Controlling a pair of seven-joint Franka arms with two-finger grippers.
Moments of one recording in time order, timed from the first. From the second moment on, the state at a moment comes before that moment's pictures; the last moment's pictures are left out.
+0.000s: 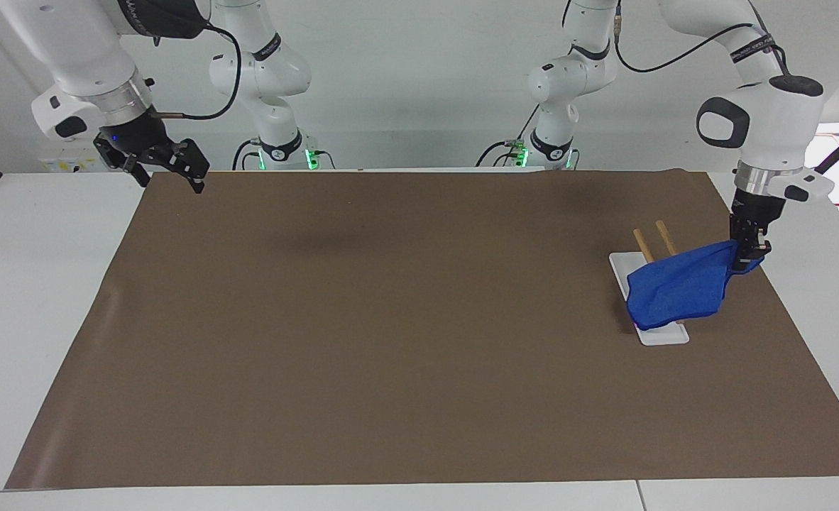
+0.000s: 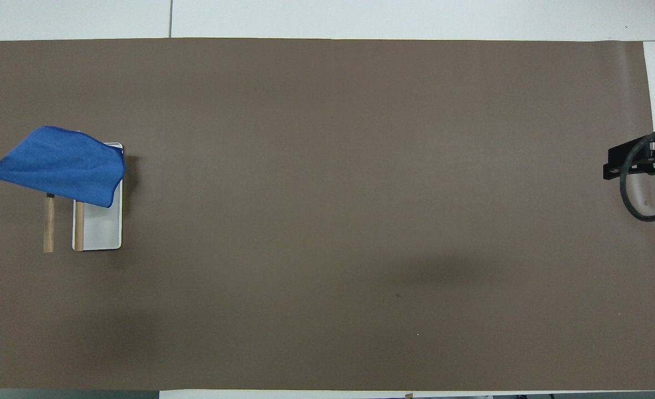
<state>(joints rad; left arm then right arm) 0.31 -0.06 -0.07 -2.20 0.02 2.55 -1.02 0.01 -0.03 -0.04 -1.58 -0.02 1.48 0.15</state>
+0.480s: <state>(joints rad) 0.35 -0.03 -0.07 -2.23 0.02 2.55 -1.01 0.01 -0.03 -0.03 -1.58 -0.01 1.48 0.16</state>
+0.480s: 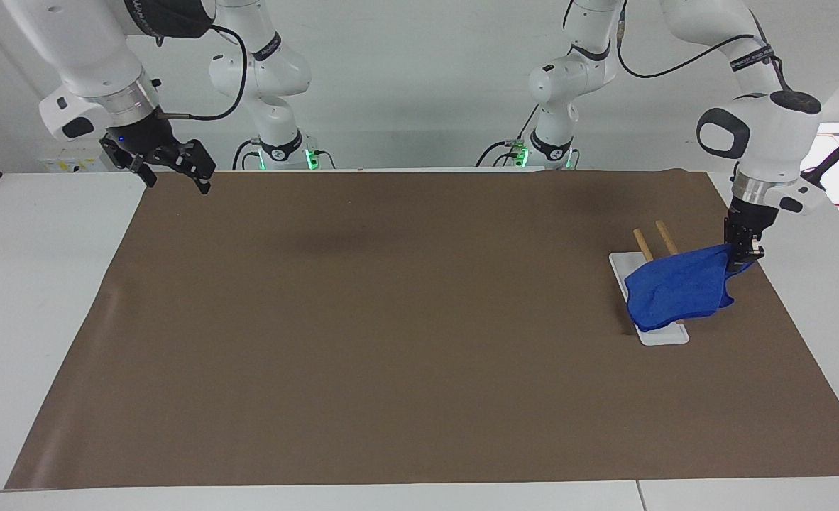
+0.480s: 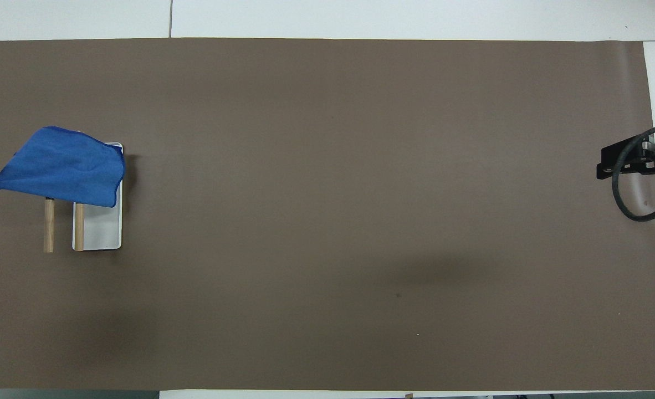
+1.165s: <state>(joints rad) 0.35 -0.03 -0.07 -2.10 0.02 2.40 -1.00 0.01 -0.03 -0.03 -1.58 -0.01 1.48 0.16</state>
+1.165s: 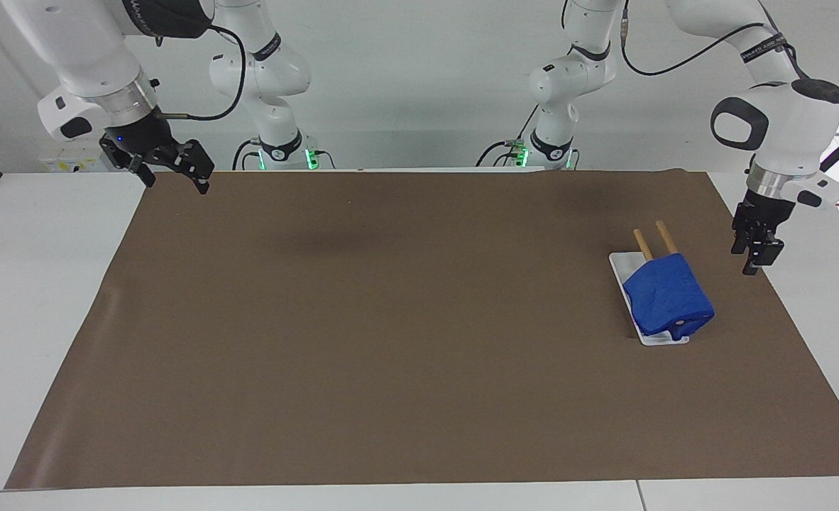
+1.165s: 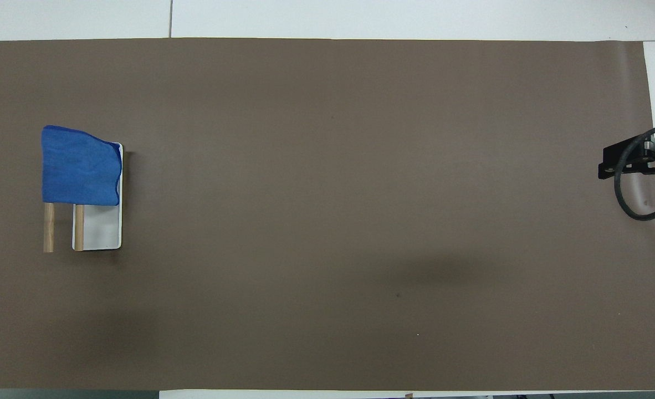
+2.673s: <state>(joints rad) 0.03 0.00 -0.08 -1.61 -0.05 1.68 0.00 0.01 -0.03 -0.03 -1.58 -0.01 1.48 0.16</state>
